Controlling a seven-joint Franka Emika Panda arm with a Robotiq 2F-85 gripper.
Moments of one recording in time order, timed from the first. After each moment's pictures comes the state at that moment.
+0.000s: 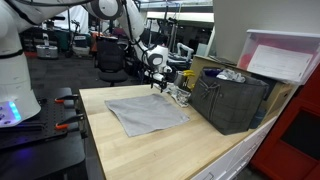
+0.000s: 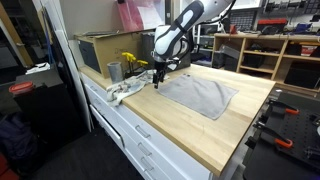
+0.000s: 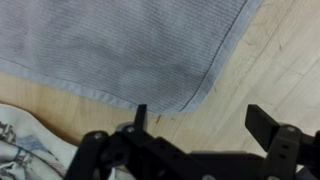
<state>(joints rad) -0.01 0.93 0.11 -1.45 -0.03 2.52 -0.35</state>
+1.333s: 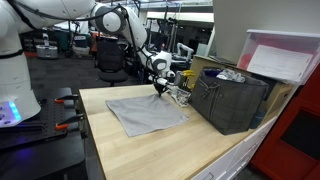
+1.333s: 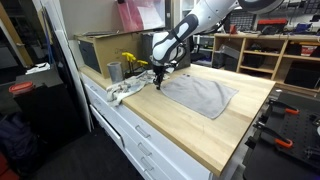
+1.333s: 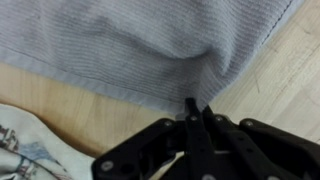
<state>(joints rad) -0.02 1.09 0.10 -1.22 -0.07 2.44 -0.35</state>
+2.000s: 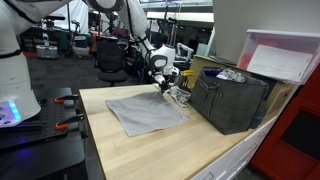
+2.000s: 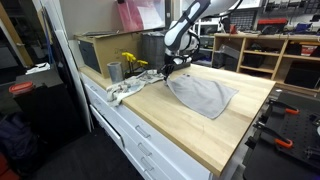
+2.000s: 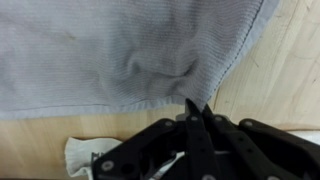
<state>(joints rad) -0.14 0.85 0.12 -1.57 0.13 2.64 -0.23</state>
